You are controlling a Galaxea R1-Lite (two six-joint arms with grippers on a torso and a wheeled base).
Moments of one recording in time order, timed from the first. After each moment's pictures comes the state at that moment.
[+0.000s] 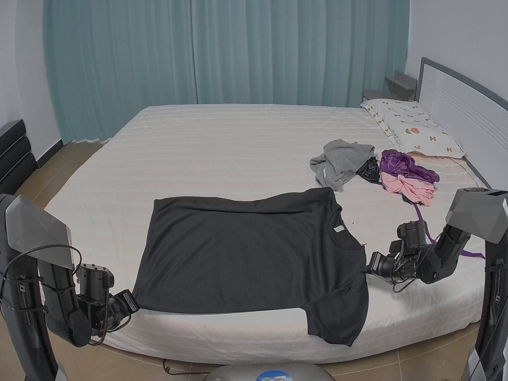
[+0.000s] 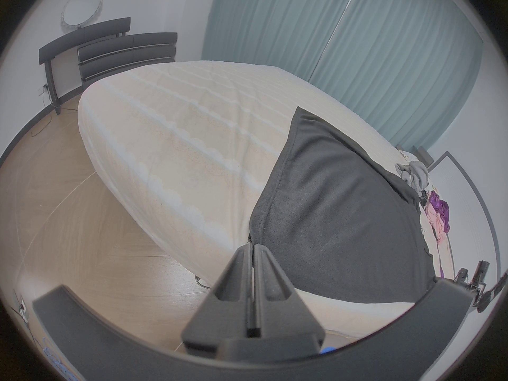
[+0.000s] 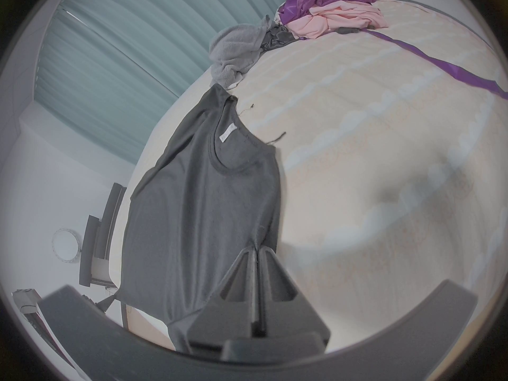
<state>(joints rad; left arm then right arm) -0.08 2.26 -0.15 -1.31 0.14 -0.62 0.09 2.38 -0.80 -0.76 0.28 0.55</state>
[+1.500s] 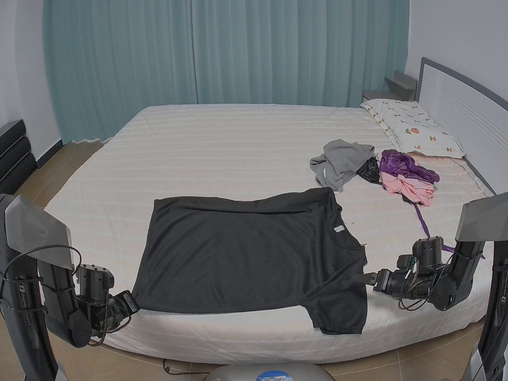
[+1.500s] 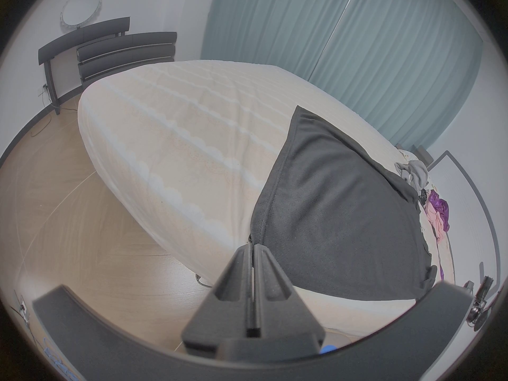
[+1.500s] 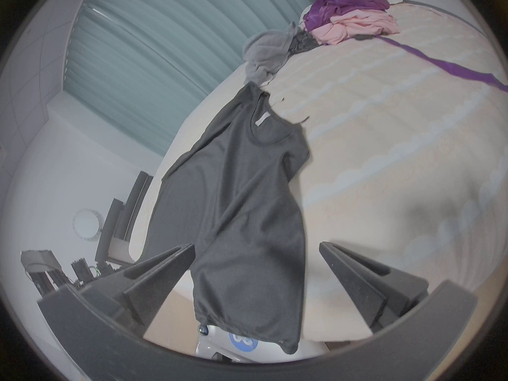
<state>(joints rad) -0.08 2.26 -0.15 -1.31 0.14 -0.62 0.10 2.30 -0.45 -1.12 0.41 0.51</state>
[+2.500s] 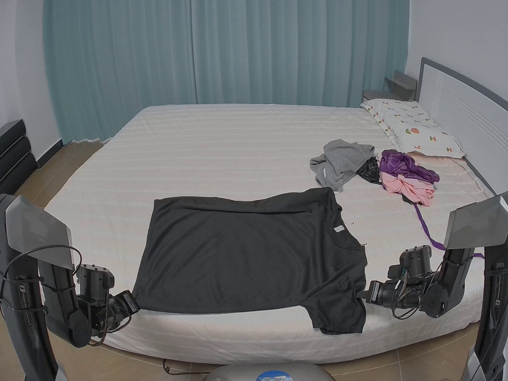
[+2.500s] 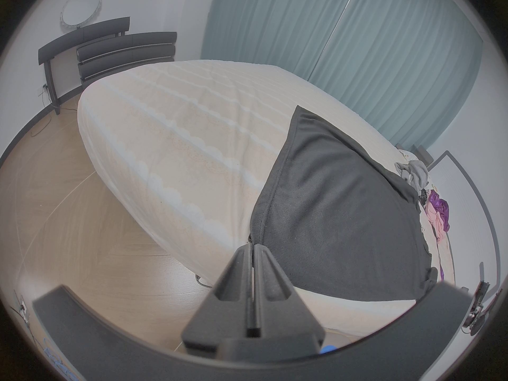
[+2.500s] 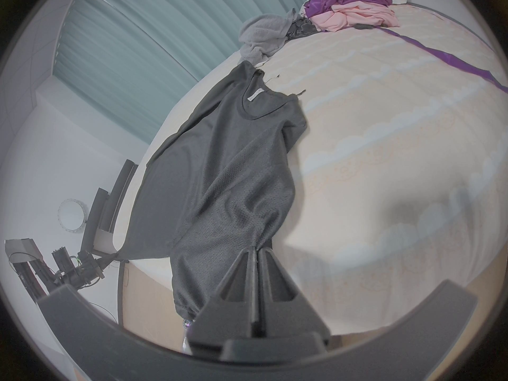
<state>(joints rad) -0.08 2.26 -0.15 -1.31 0.14 -0.62 0.18 2.35 -0.44 -1.11 0.30 0.50</state>
